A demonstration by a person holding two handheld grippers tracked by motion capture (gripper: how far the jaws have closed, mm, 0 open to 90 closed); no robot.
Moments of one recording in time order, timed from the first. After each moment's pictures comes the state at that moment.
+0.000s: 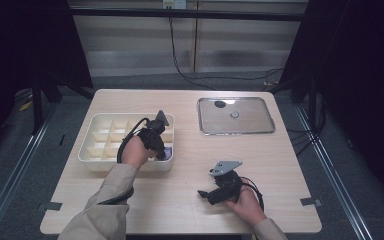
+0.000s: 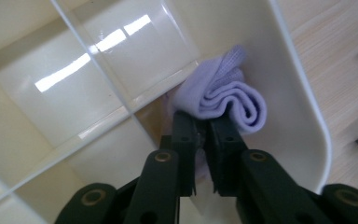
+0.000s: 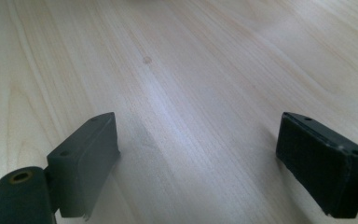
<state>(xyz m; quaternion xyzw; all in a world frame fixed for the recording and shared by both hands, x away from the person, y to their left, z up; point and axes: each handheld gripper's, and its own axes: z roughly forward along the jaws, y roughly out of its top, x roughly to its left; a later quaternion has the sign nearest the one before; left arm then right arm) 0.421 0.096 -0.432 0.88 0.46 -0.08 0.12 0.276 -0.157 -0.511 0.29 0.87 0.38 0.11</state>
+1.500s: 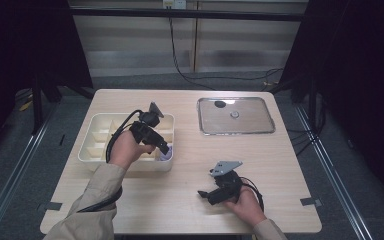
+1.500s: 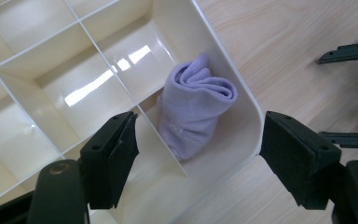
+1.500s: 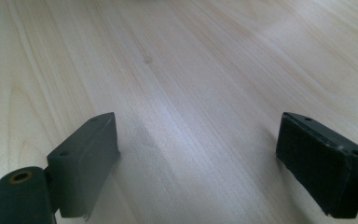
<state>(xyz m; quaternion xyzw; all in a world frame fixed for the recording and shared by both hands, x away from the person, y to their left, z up) 0.407 0.108 -0.391 0.88 0.44 -0.05 0.17 0.275 -0.157 -0.511 0.29 0.87 0.38 0.11</state>
